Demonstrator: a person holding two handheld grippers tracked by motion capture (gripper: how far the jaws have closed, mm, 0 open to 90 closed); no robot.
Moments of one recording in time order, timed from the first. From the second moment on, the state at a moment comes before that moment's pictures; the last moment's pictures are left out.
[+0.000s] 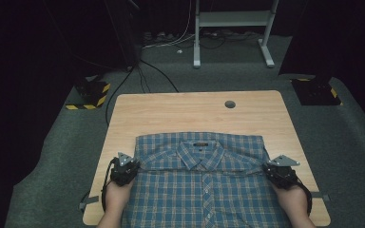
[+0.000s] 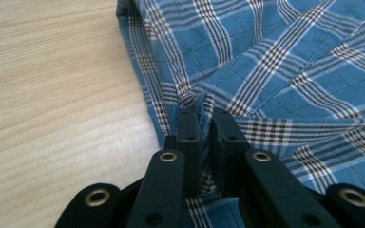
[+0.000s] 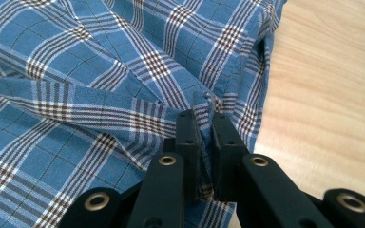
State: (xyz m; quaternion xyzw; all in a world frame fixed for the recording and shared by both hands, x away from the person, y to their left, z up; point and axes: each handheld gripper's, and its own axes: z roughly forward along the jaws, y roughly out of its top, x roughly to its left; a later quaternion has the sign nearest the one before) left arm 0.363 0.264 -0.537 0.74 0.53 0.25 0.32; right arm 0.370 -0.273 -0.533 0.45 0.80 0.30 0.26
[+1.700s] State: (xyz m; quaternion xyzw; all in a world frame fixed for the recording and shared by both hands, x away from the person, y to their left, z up) left arm 0.429 0.264 -0.453 0.69 0.54 0.27 0.39; right arm 0.441 -0.253 -0.441 0.42 0.77 0.36 0.32
